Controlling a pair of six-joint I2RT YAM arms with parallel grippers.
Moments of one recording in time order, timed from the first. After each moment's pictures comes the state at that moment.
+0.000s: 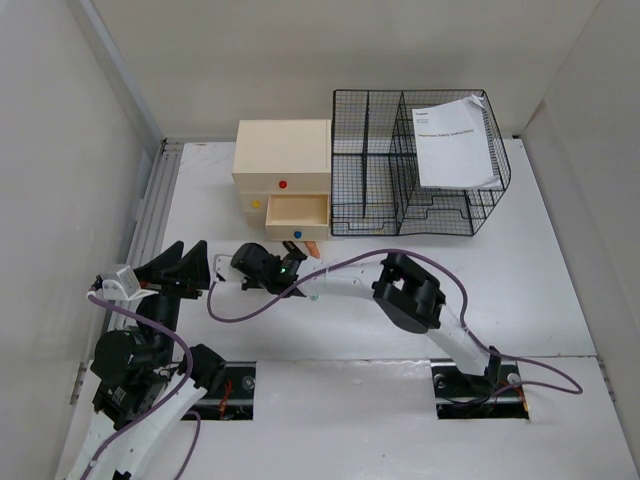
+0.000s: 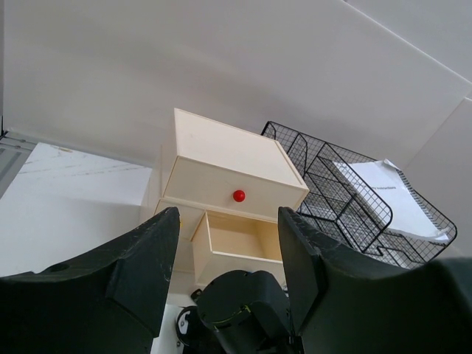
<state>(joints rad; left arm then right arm) -0.60 0.02 0.62 -0.24 -0.47 -0.29 1.18 2.31 1.82 -0.34 0.34 -0.54</state>
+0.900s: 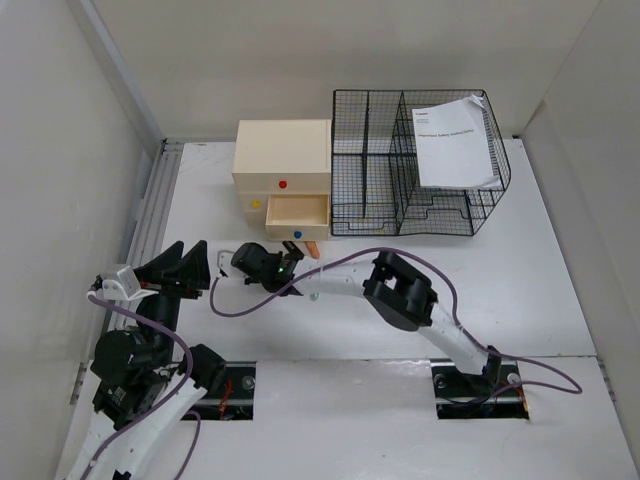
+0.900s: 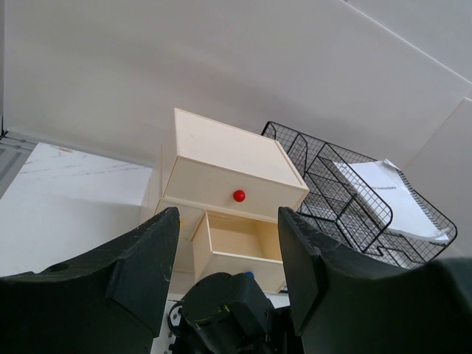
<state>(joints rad) -0.60 0.02 0.62 -0.24 -0.47 -0.29 1.16 2.39 1.86 -0.30 0.47 -0.58</state>
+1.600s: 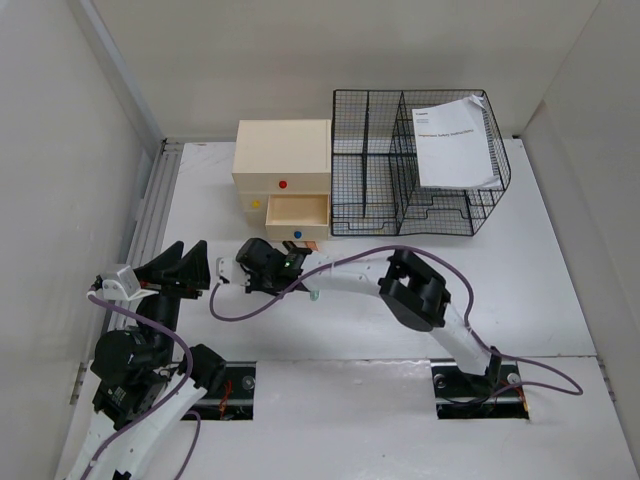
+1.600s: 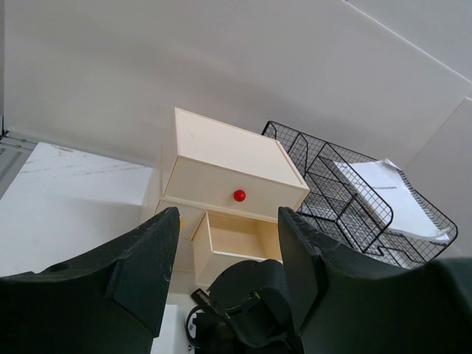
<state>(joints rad) -0.60 0.02 0.62 -0.25 -0.47 -0.29 1.15 2.28 1.81 -0.42 0.13 -0.54</state>
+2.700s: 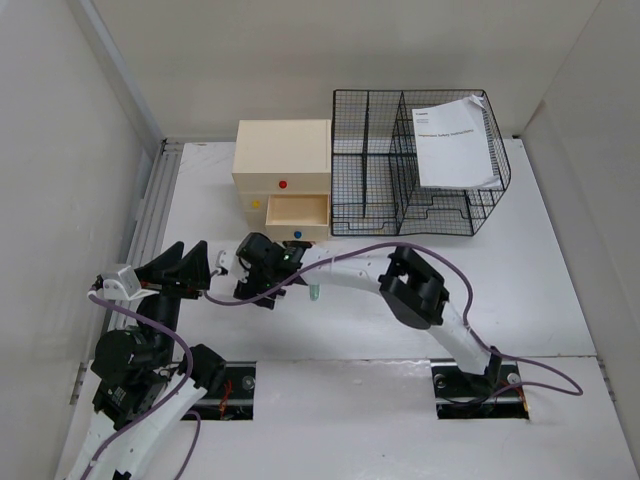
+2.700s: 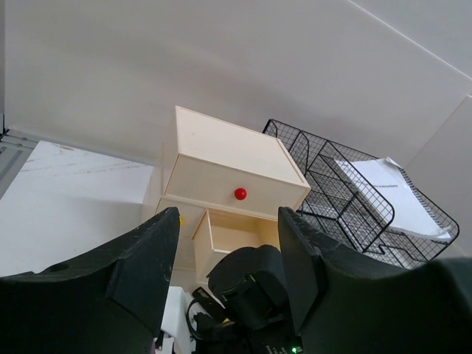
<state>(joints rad) -0.60 0.02 0.62 -0.25 -0.47 -0.29 1.14 2.29 1.87 -0.52 -0.12 -0.26</state>
